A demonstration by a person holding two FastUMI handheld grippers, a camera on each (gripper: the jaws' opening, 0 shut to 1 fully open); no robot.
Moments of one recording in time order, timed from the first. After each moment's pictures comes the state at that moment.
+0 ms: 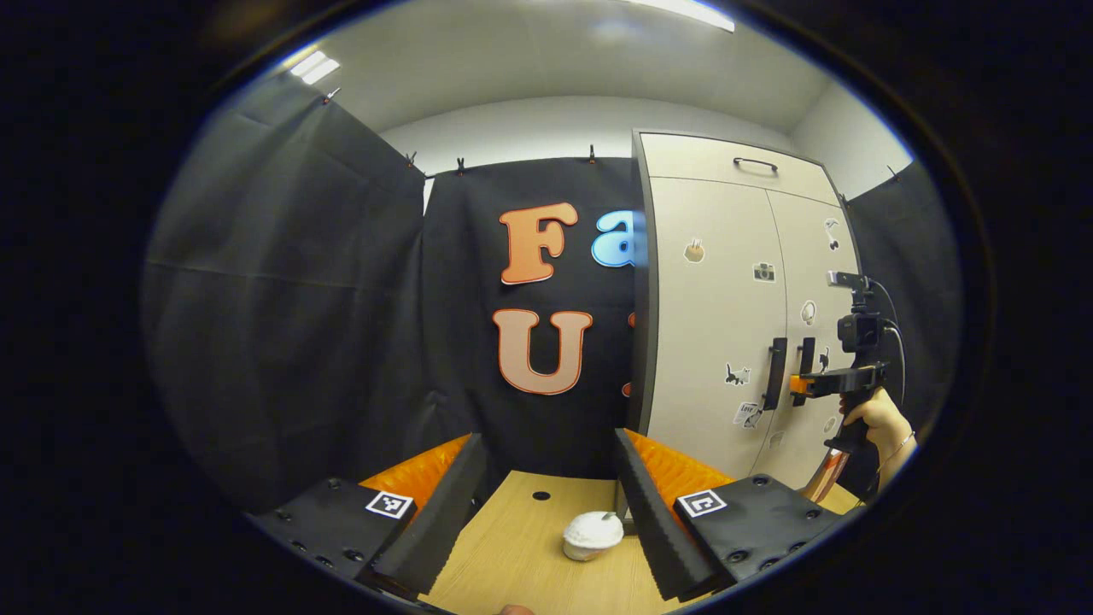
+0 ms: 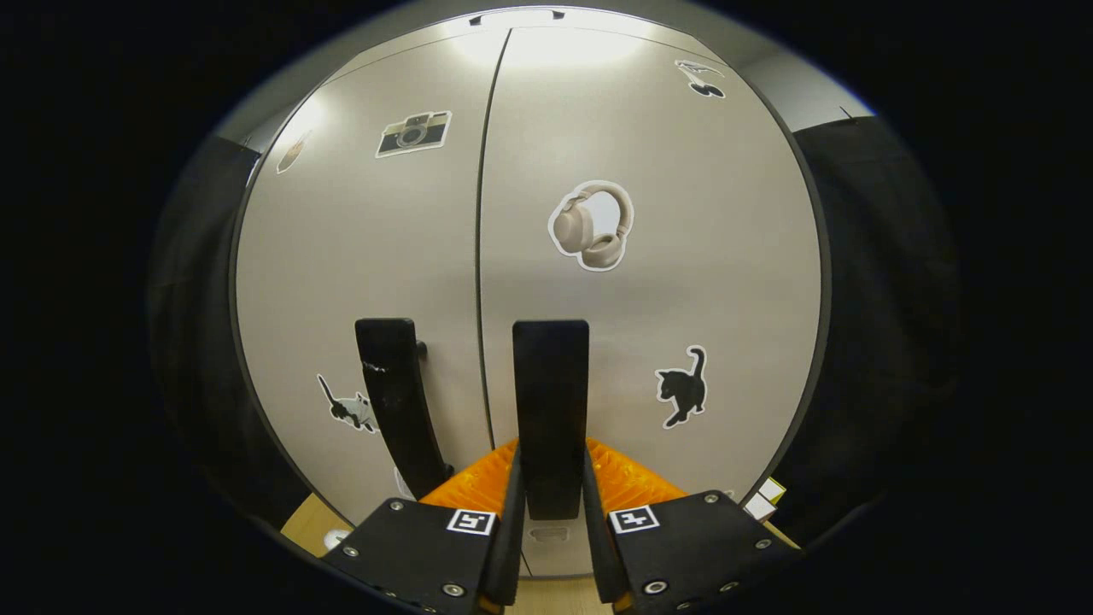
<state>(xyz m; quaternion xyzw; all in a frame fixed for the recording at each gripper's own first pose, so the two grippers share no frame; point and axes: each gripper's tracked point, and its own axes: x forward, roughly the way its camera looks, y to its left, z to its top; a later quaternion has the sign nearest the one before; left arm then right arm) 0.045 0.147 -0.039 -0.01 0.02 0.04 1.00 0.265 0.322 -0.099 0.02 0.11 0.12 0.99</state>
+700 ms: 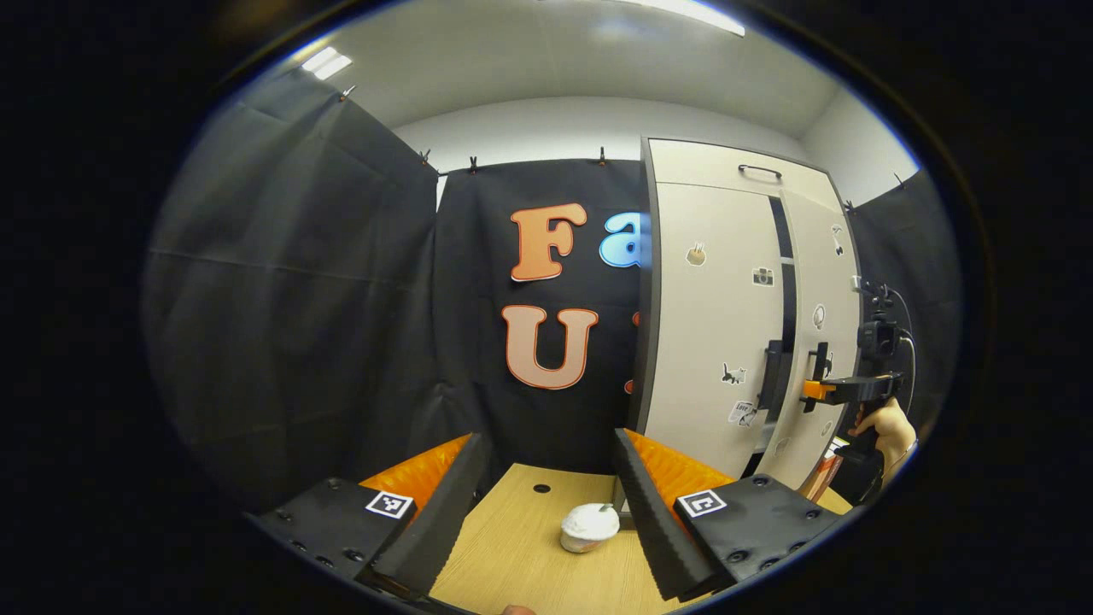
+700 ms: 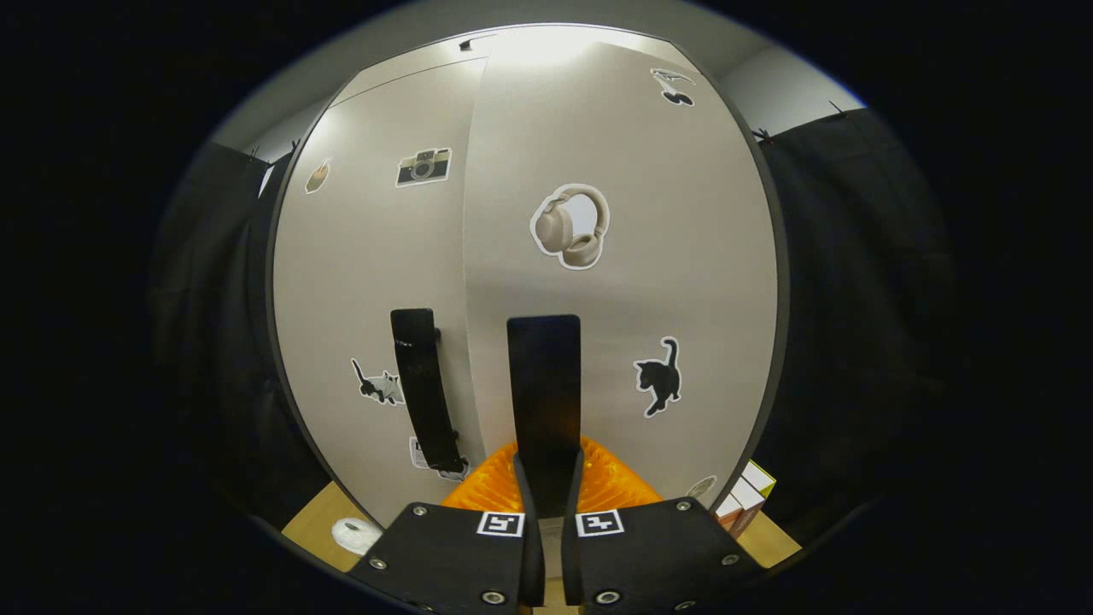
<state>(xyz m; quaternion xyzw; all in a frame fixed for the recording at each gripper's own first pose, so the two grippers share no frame) 0.011 0.140 -0.033 -0.02 0.02 0.05 1.00 0.234 0.306 -0.090 0.03 0.10 0.13 0.99</state>
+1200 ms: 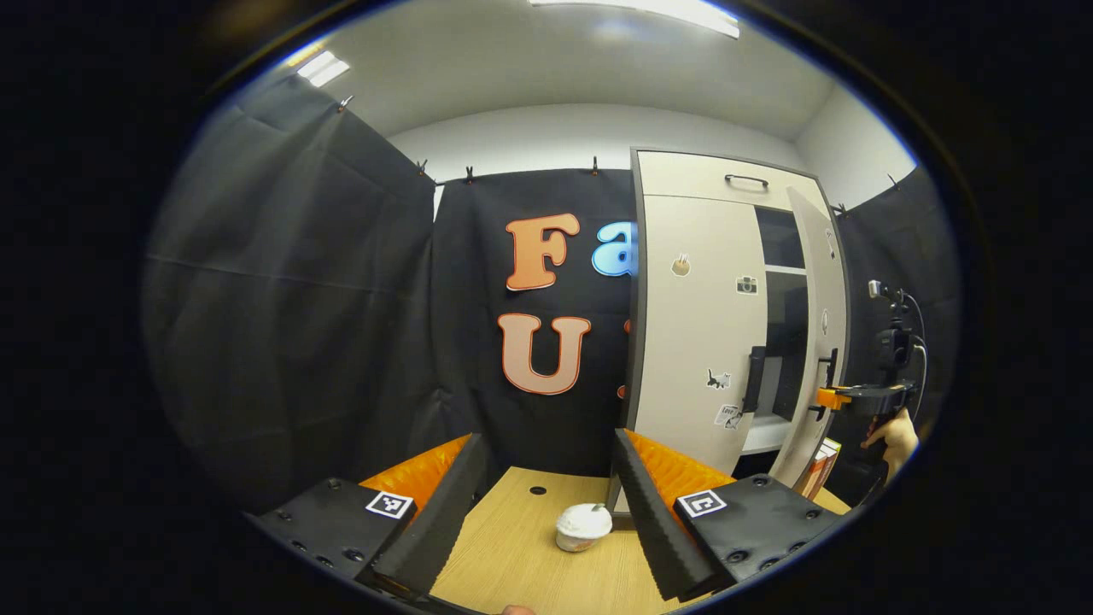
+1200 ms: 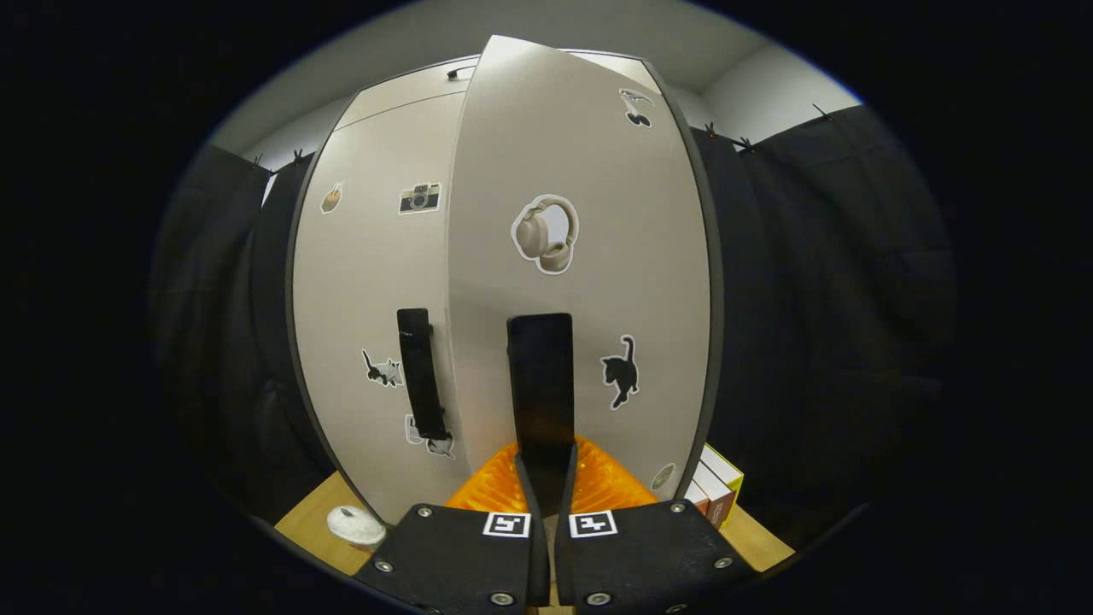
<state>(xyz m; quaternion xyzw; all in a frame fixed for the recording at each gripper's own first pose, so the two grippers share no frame) -0.016 0.126 -0.021 -0.02 0.01 0.05 1.00 0.215 0.281 -0.086 0.03 0.09 0.13 0.99</state>
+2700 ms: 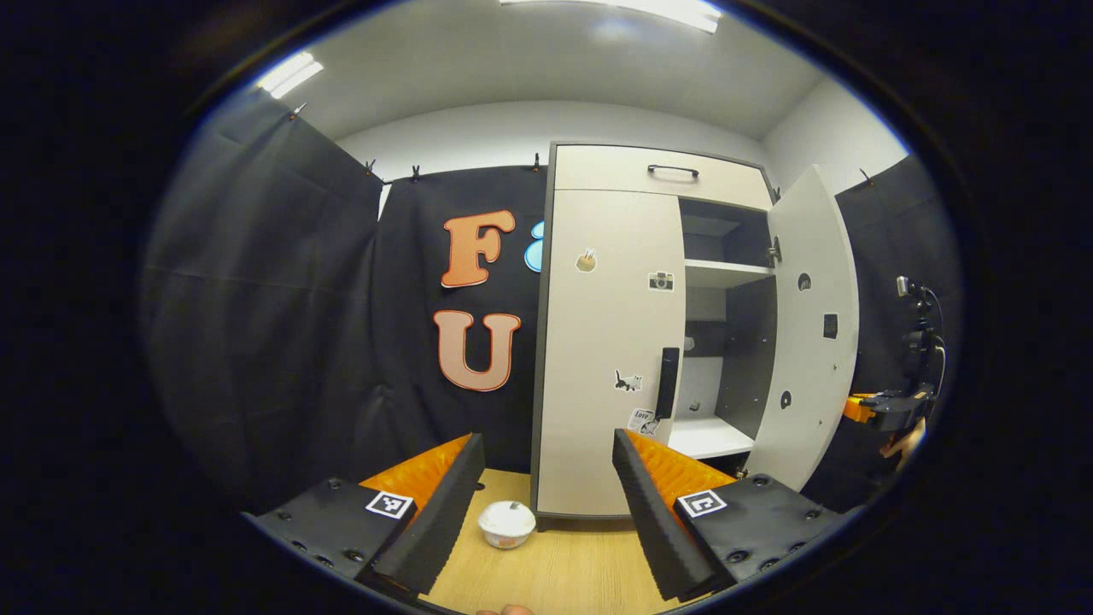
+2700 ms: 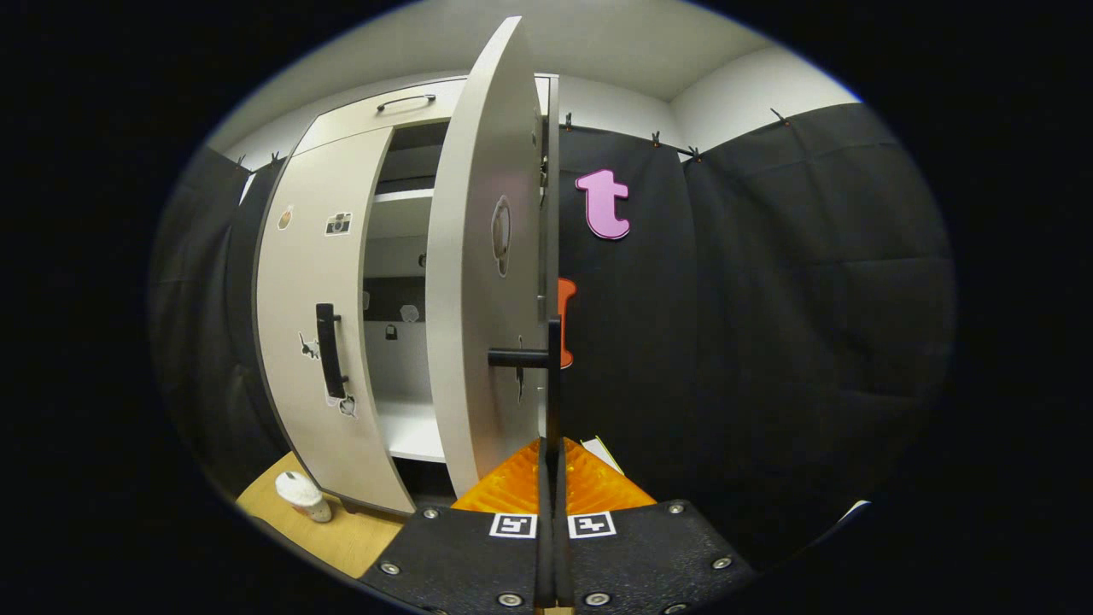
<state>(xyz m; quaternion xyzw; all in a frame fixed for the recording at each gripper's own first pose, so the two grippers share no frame) 0.000 -0.037 -0.016 -0.02 0.02 -0.02 1.00 0.201 0.172 -0.084 0.01 0.09 0.06 0.99</state>
